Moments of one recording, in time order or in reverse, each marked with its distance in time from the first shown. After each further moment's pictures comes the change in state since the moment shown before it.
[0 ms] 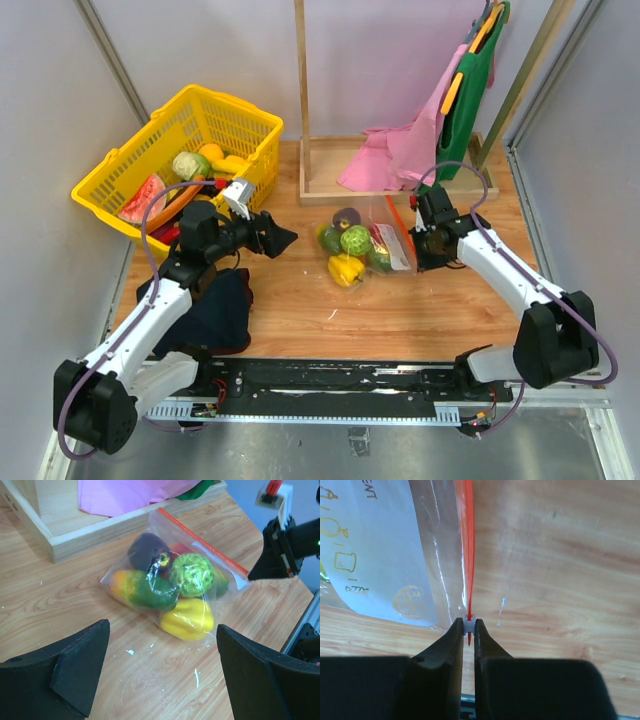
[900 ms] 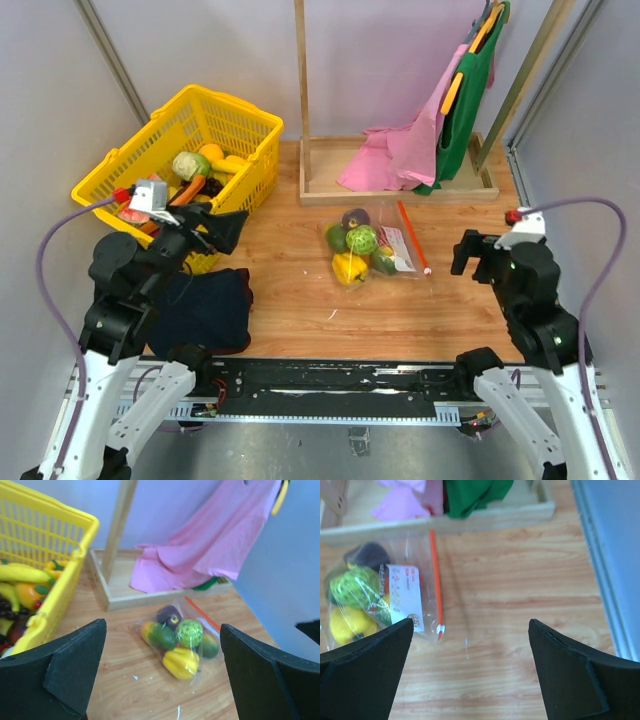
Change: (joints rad) left arm 0.000 -0.373 0.311 -0.414 -0.331 -0.100; right arm -0.060 -0.787 -0.118 0.039 0.219 0.062
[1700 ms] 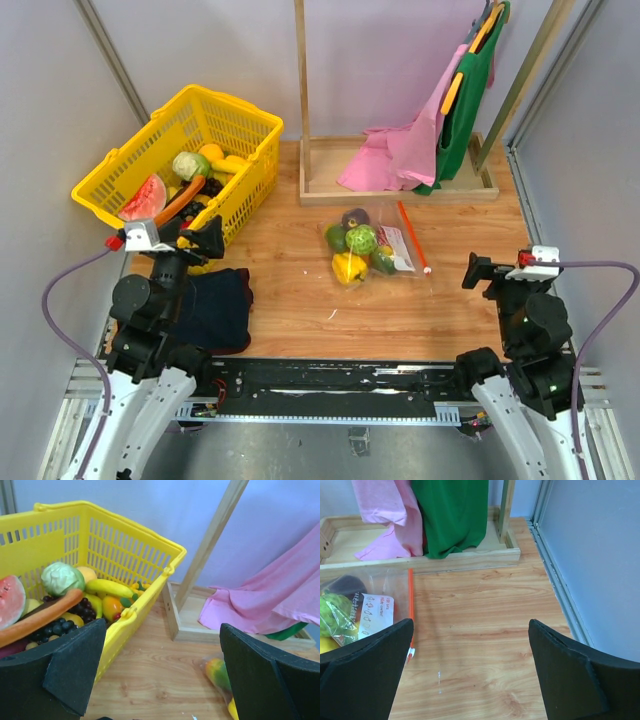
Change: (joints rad) left arm 0.000 -0.283 -0.372 0.259 -0.421 0.107; right arm 0.000 -0.413 -0.249 0.216 0.121 -0.185
